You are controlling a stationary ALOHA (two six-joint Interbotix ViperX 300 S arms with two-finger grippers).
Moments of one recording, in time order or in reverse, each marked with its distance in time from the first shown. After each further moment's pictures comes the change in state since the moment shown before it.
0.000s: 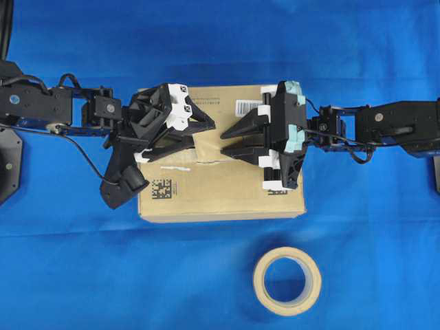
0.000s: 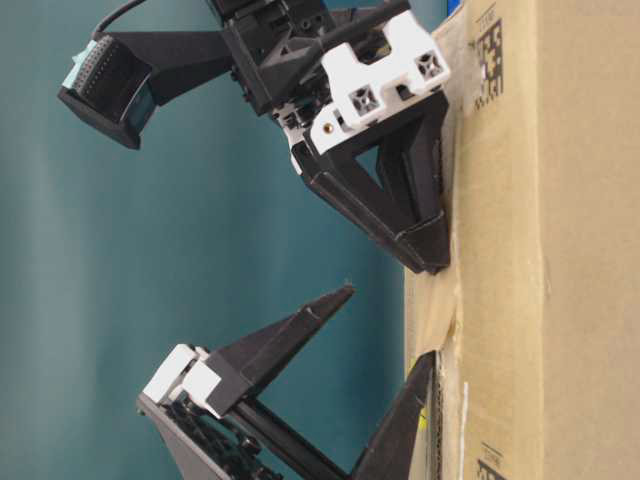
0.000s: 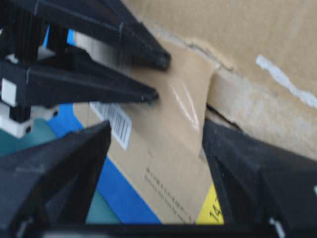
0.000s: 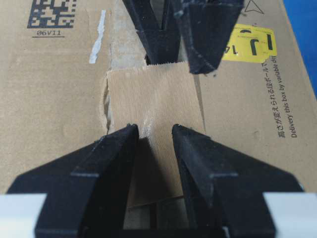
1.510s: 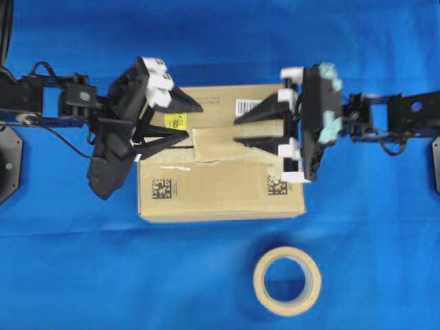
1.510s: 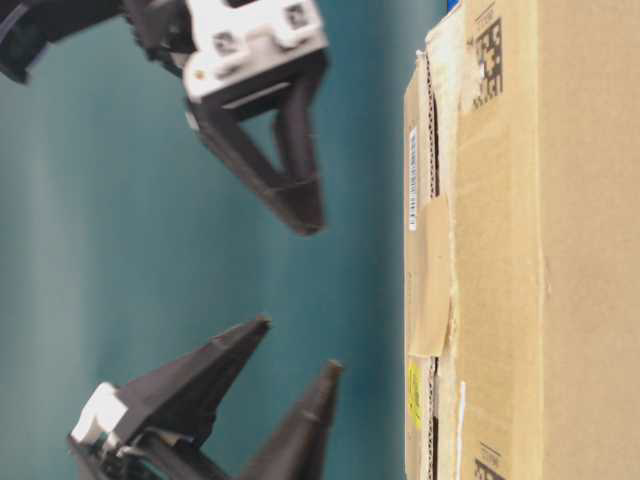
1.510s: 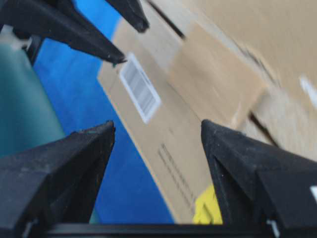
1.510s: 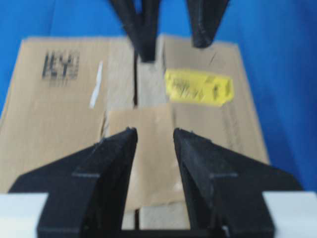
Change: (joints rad) left arm 0.000 -0.153 0.029 -0.008 -0.029 -0.430; right arm -0.012 -0.195 0.043 -0.008 -0.002 -0.015
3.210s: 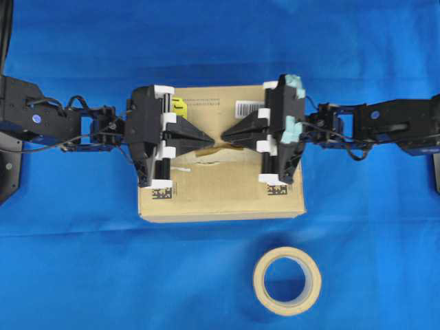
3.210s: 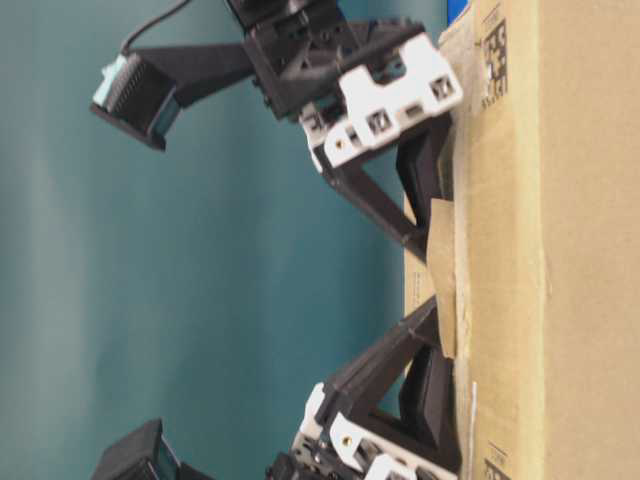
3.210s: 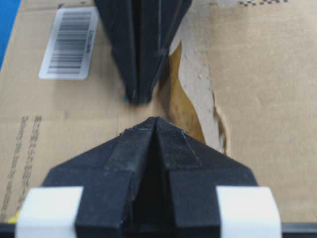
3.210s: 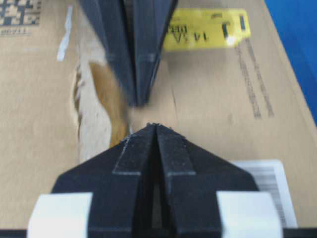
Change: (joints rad) left arm -0.023 0.279 0.117 0.002 -0.380 -0.841; right arm -0.002 0.206 -0.014 0.063 0.005 0.015
